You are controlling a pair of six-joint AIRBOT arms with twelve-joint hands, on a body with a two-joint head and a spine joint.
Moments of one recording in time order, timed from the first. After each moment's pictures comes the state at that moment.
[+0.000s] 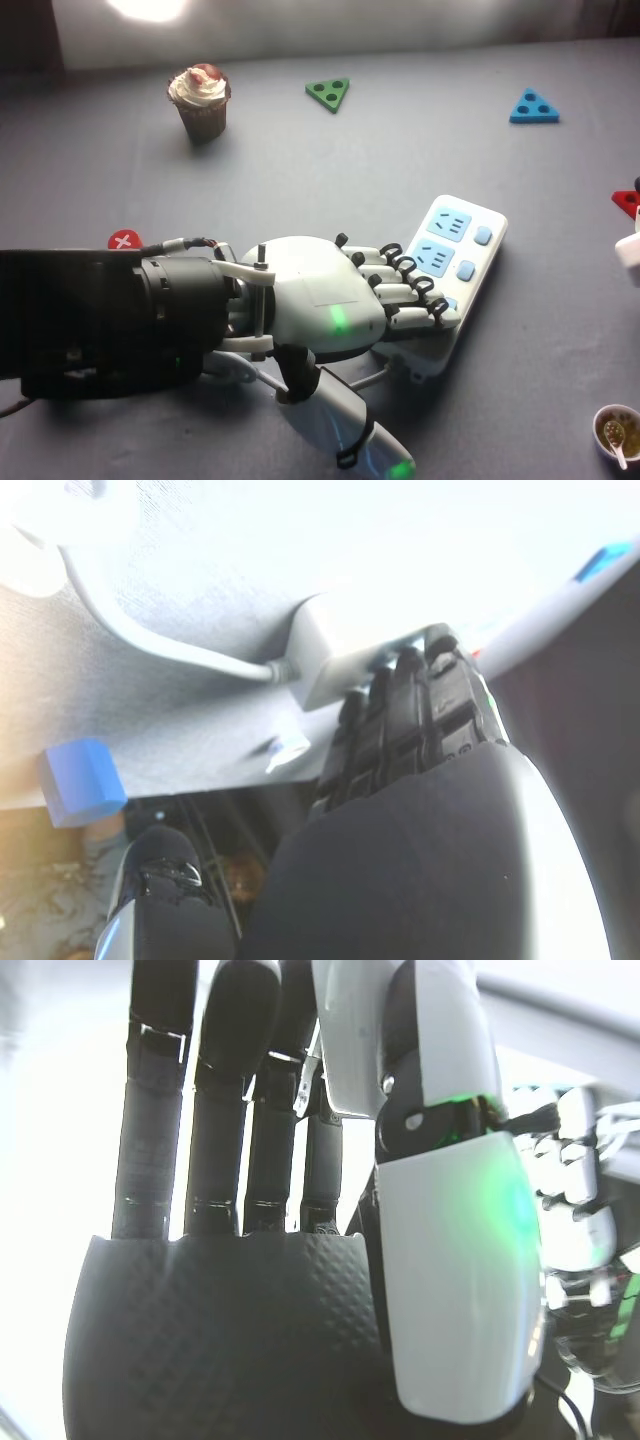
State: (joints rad) left arm 0.61 -1.18 0.99 0.92 -0.07 0.30; right arm -0.67 -0.76 0.94 0.41 0.69 -1.24
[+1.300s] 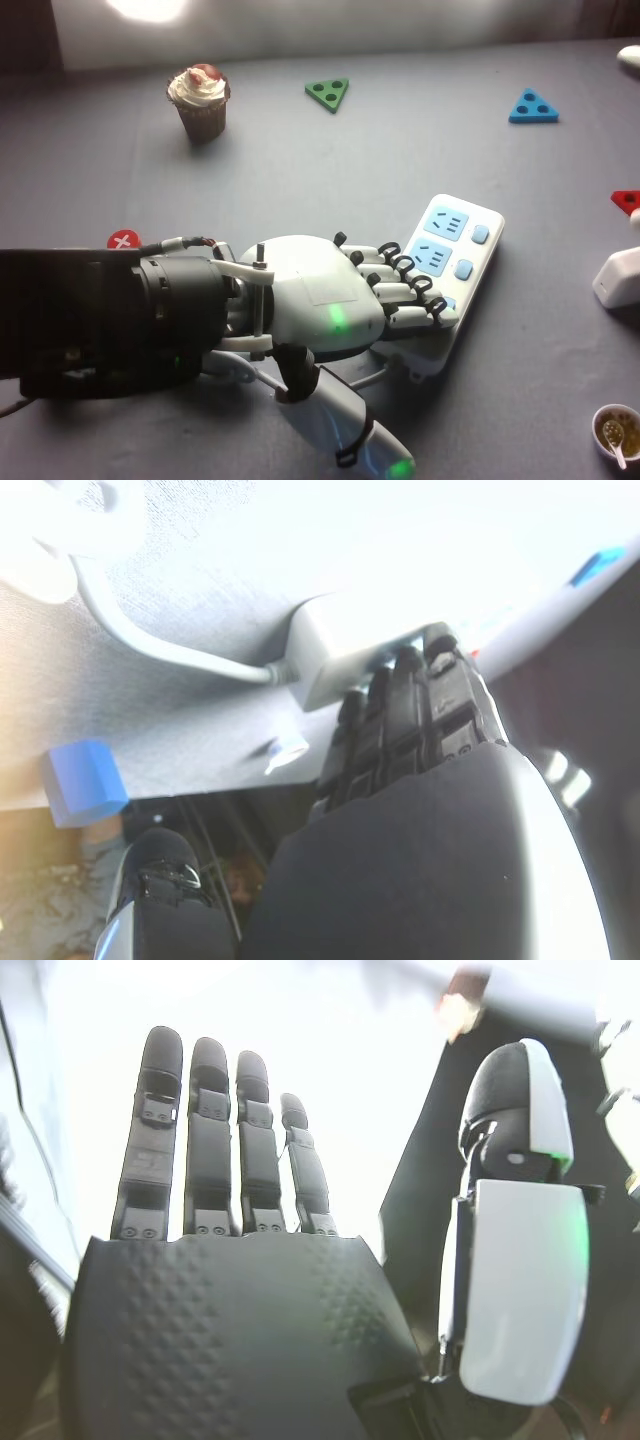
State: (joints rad) left arm 0.61 -1.18 0.98 0.92 -0.06 0.30; right arm -0.73 -0.74 0.95 0.27 0.97 -0.83
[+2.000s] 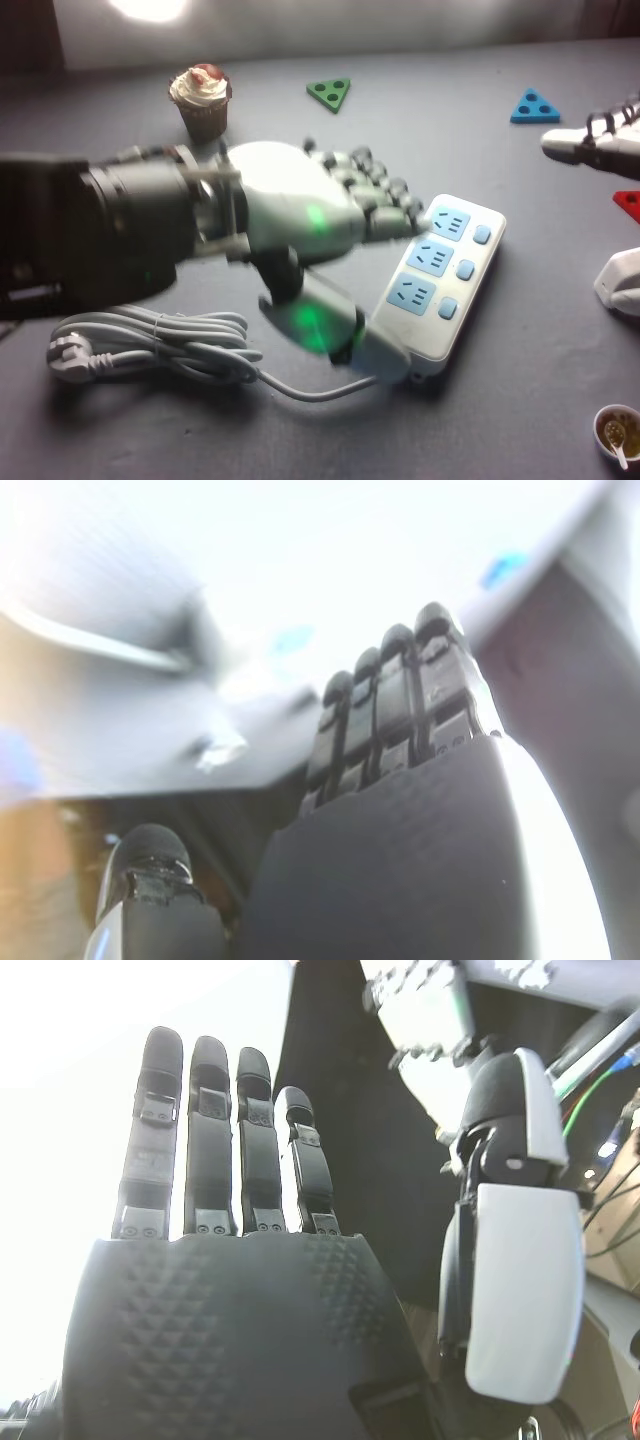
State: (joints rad) left arm 0.44 -1.08 0.96 0.86 -0.01 0.30; right arm -0.71 -0.70 0.93 -0.06 0.90 -0.75
